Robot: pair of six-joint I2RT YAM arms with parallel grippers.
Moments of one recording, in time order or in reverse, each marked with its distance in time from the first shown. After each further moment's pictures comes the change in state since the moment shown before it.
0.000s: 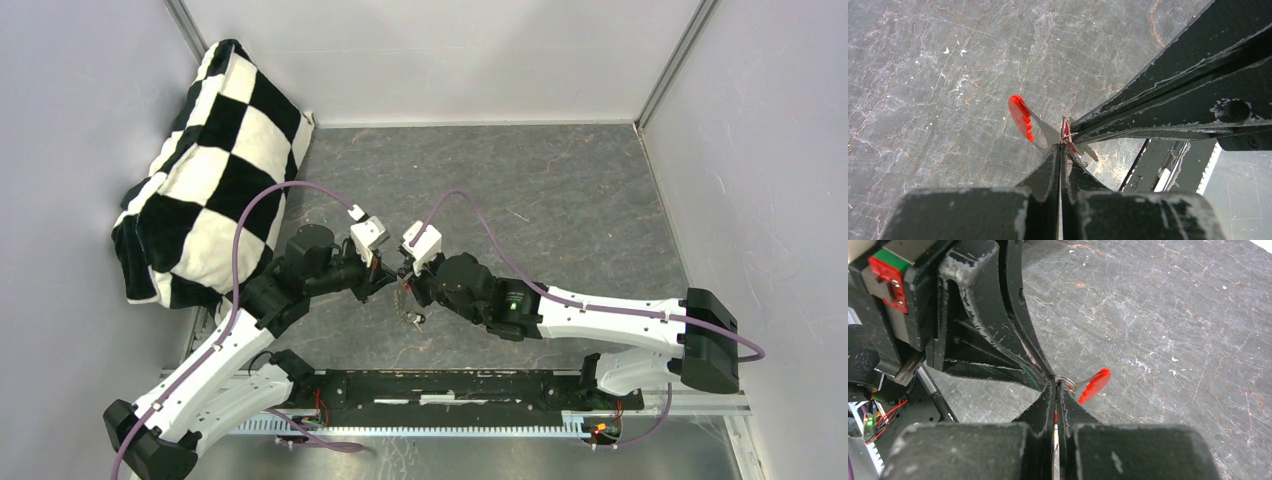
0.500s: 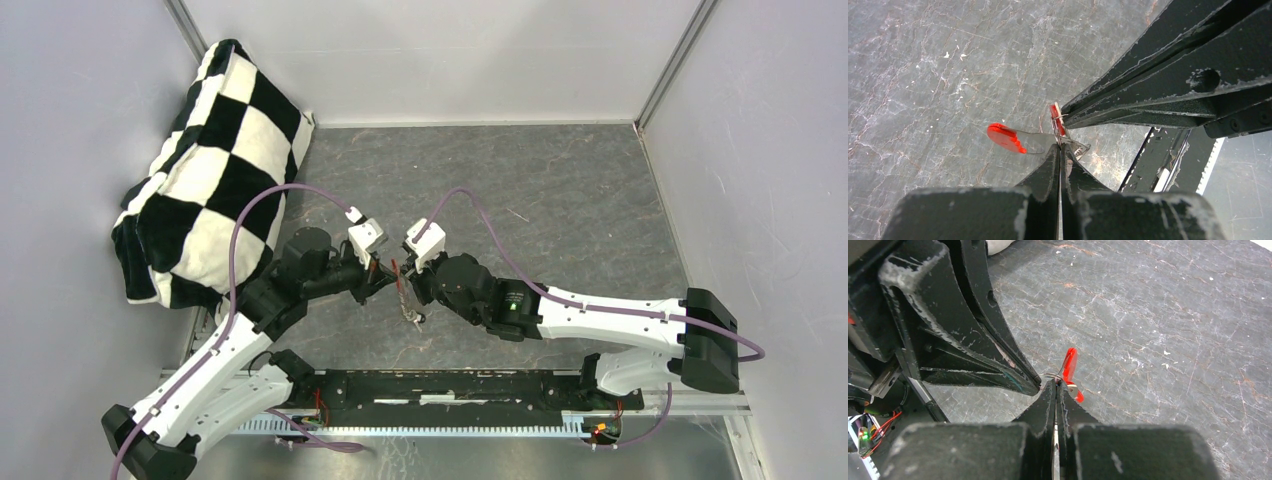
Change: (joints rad) left arm 0.000 -0.026 -0.011 0.006 0.007 0.003; right arm 0.004 0.000 0.000 -0.005 0.072 0.038
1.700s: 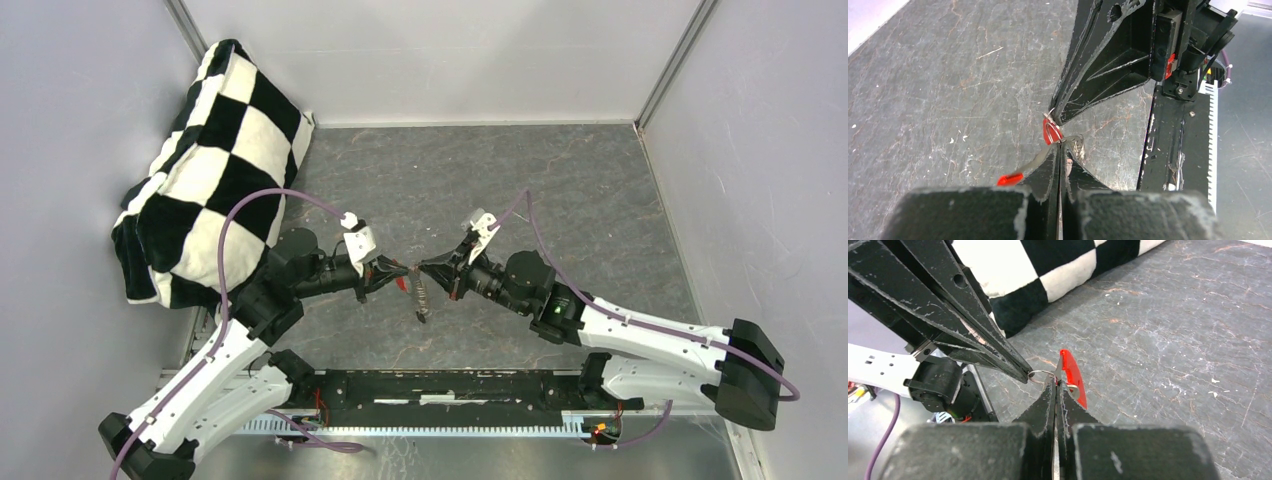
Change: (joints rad) left arm 0.000 -0.049 -0.011 0.192 0.190 0.138; right arm -0.185 -0.251 -0.296 0.316 -0.372 0.133
